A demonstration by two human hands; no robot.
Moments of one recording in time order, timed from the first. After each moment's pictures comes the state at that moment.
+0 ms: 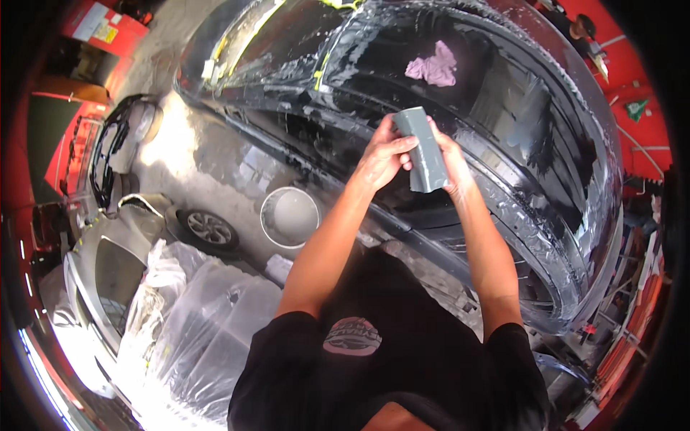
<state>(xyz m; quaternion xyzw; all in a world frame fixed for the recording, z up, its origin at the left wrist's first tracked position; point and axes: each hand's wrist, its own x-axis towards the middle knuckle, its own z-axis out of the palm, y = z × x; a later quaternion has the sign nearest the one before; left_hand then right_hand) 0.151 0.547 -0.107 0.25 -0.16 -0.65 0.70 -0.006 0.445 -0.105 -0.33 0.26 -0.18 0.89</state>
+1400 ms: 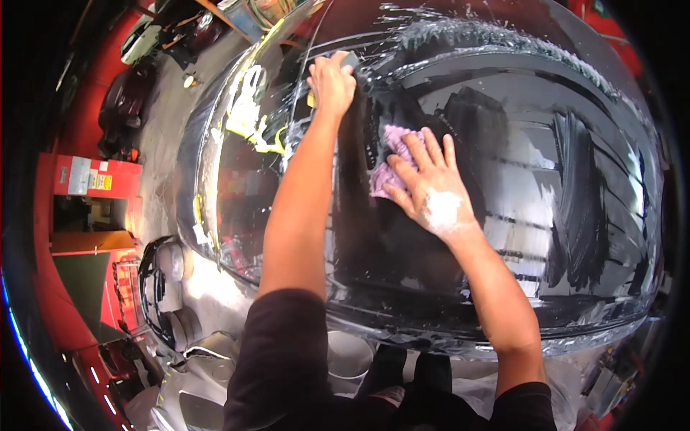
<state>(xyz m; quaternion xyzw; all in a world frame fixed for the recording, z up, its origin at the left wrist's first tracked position) 0.370 -0.017 -0.186 0.67 -0.65 0.08 0.34 0.107 0.165 -0.151 -0.88 0.41 -0.23 0.06</state>
